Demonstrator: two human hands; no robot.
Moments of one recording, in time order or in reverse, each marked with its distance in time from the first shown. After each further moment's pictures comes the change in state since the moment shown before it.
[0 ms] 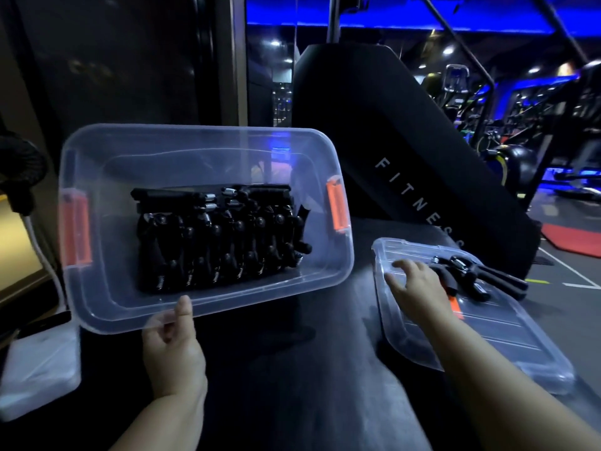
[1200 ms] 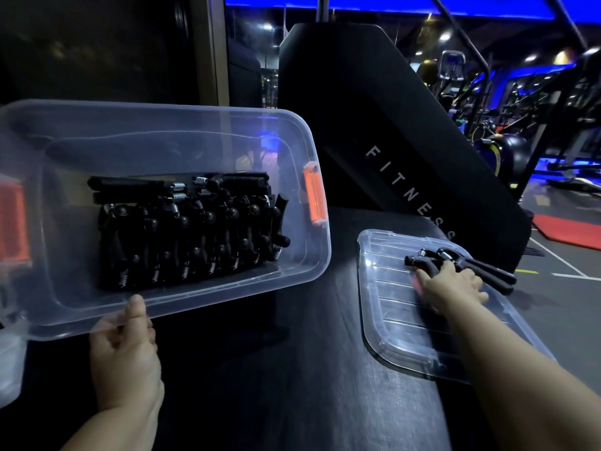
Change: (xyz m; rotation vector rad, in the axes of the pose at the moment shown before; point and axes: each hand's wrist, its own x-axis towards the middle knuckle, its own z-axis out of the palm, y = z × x) left_hand 0.002 -0.001 0.008 -0.035 -0.033 0.107; right_hand 0.049 0.080 -0.014 -0.296 -0.105 0.555
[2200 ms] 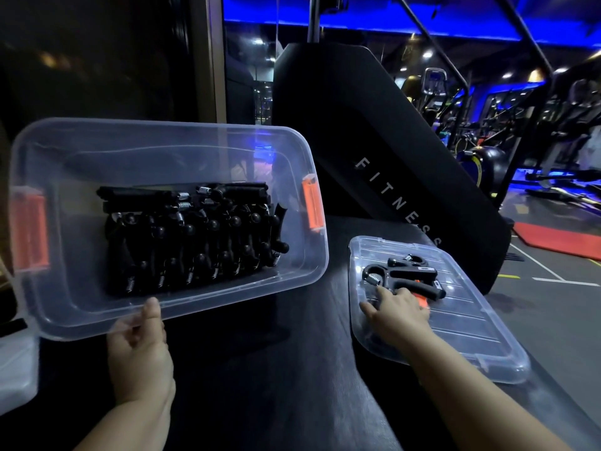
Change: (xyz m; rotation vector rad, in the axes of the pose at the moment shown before) left_hand -0.005 0.003 -0.003 0.019 0.007 -0.087; right_hand -0.119 -0.029 -0.002 -0.070 -0.097 -0.363
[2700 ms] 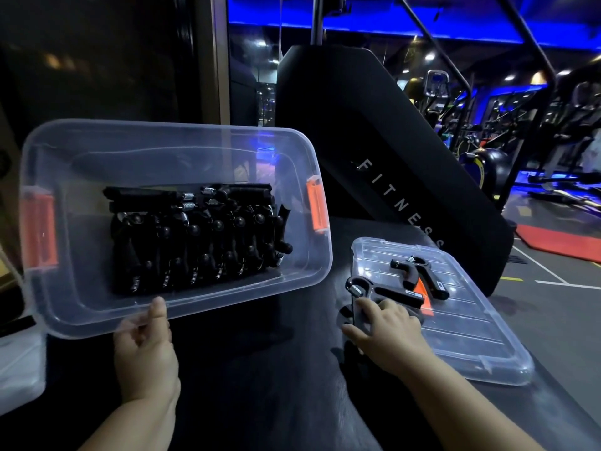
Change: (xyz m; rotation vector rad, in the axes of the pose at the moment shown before) left_hand 0.003 -0.007 -0.002 0.007 -0.008 -0.007; right_hand -0.041 -0.008 0.003 -0.038 0.023 -0.225
